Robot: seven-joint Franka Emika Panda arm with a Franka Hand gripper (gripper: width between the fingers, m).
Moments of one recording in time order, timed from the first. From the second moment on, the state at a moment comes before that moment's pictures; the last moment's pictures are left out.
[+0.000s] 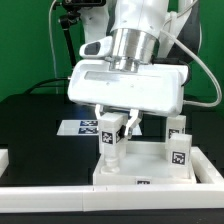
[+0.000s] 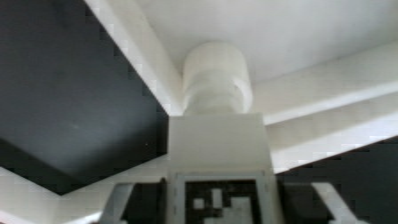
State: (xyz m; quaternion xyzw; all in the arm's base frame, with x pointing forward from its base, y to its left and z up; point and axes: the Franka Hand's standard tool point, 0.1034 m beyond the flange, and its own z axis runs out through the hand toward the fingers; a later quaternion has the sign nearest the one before) arm 0.581 -0.002 0.083 0.93 -0.27 0.24 0.06
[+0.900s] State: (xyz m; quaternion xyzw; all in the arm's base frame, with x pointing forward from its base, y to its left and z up) arm 0.589 -0.002 0.075 0.93 -0.25 0.26 0.07
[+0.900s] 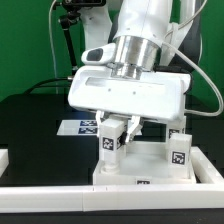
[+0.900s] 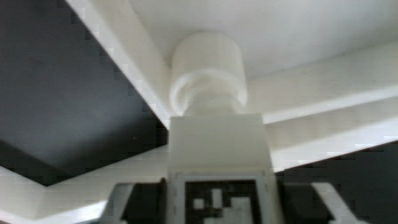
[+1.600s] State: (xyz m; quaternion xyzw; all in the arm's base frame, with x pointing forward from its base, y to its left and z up) arm 0.589 -0.003 0.074 0.93 -0.25 0.26 0.08
